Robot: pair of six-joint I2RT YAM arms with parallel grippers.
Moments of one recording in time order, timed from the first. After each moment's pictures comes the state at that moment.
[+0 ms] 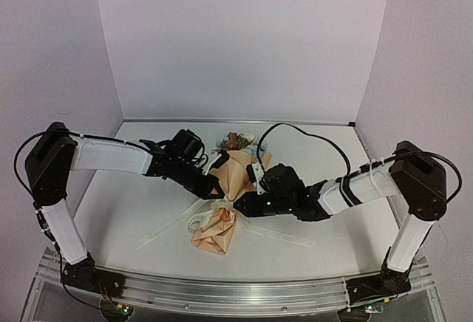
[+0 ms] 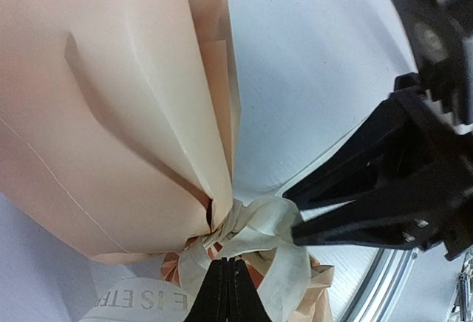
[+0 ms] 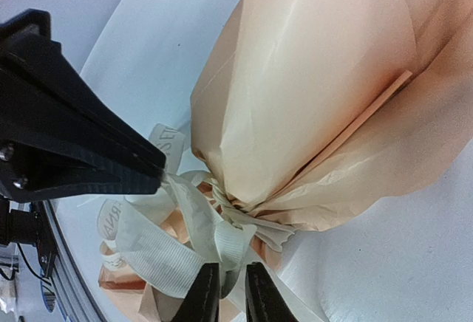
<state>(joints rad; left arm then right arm) -0.79 1.77 1.14 -0.26 0.43 -0.20 0.96 1.80 0.88 0.31 -0.09 0.69</state>
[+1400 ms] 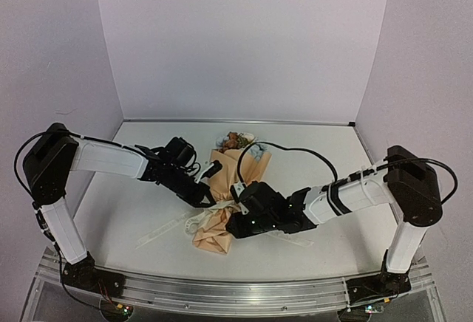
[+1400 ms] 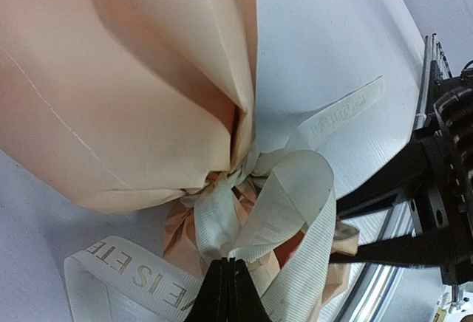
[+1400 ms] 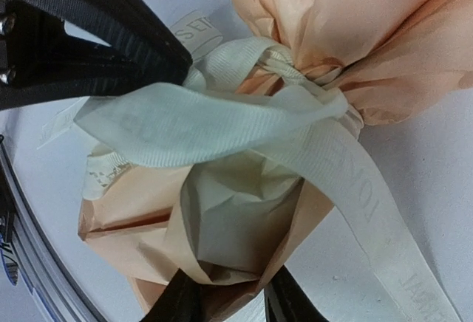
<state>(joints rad) -0.74 1.76 1.04 -0.26 0.52 -0.15 1.13 1.85 1.01 0.02 0.05 0.72</state>
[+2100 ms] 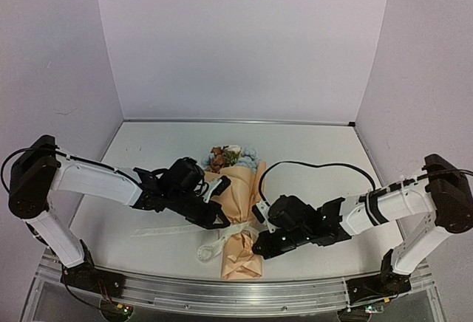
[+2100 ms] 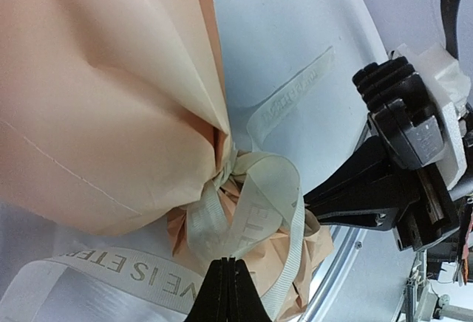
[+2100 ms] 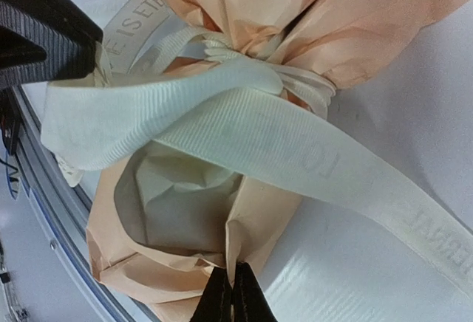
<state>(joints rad) -1.00 1.62 0.86 -0.03 0.41 -0.59 1.18 1.57 0.72 -0.07 -0.09 0.75</state>
